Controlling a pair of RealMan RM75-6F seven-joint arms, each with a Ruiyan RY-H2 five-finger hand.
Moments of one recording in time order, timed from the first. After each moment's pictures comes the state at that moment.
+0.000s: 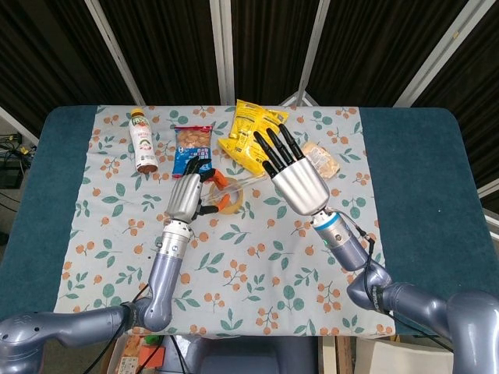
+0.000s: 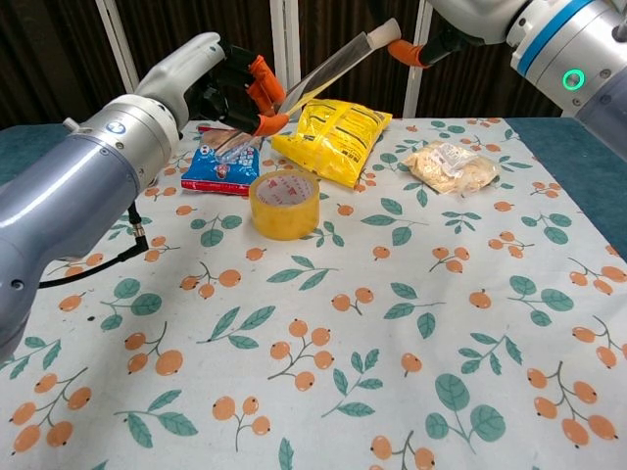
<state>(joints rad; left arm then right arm) -0.81 -1.88 -0.45 -1.41 1.04 1.22 0.13 0.88 -1.62 0.26 -1.14 -1.60 1.37 -0.43</state>
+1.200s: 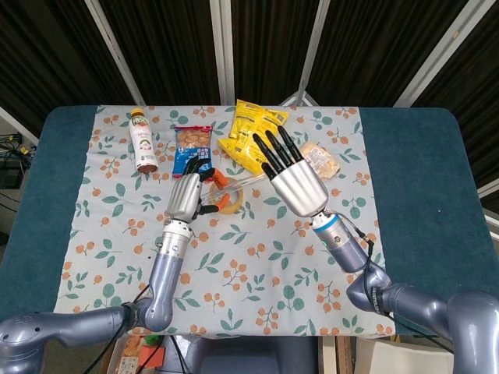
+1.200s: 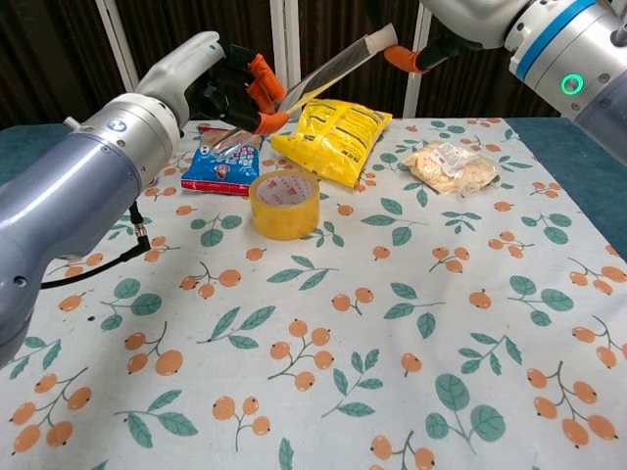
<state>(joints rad) -0.81 -1.89 -0.46 -1.41 1.04 1.22 0.13 0.87 -1.62 0.26 -1.16 -1.59 1.36 -0.44</state>
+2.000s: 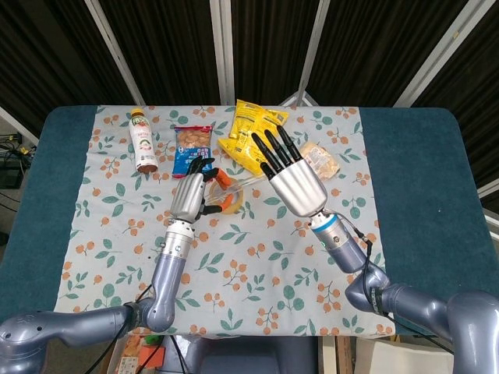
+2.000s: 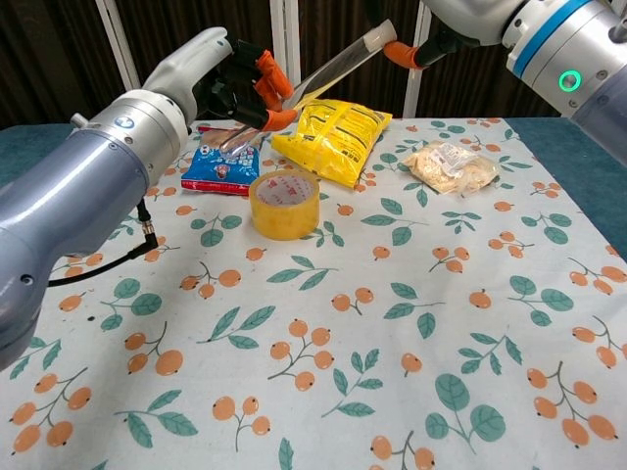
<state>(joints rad) -0.82 -1.89 -0.47 -1.42 1.04 1.22 0.14 0.87 -1.62 0.26 -1.17 -1.59 1.36 -0.45</state>
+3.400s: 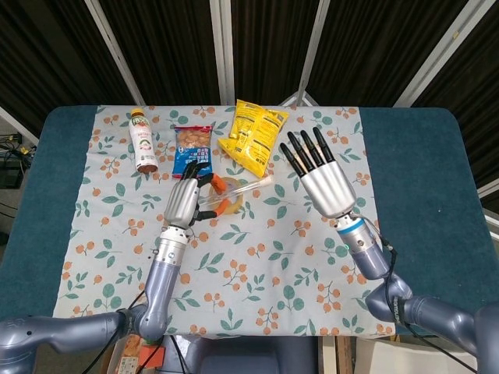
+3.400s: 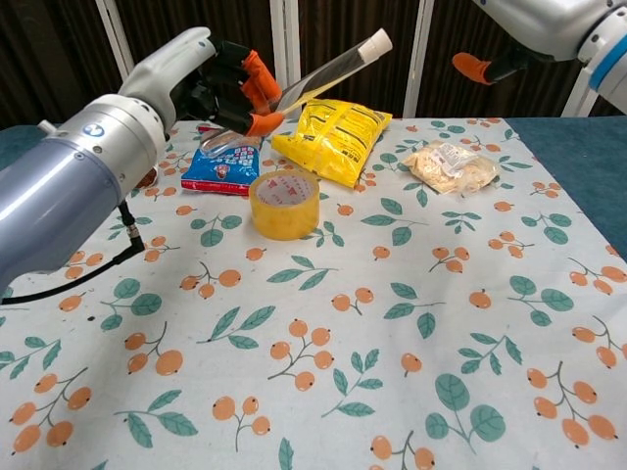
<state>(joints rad) -0.76 -1.85 -0.41 -1.50 1.08 1.26 0.14 0.76 -1.53 0.23 -1.25 -1.52 1.36 -0.52</state>
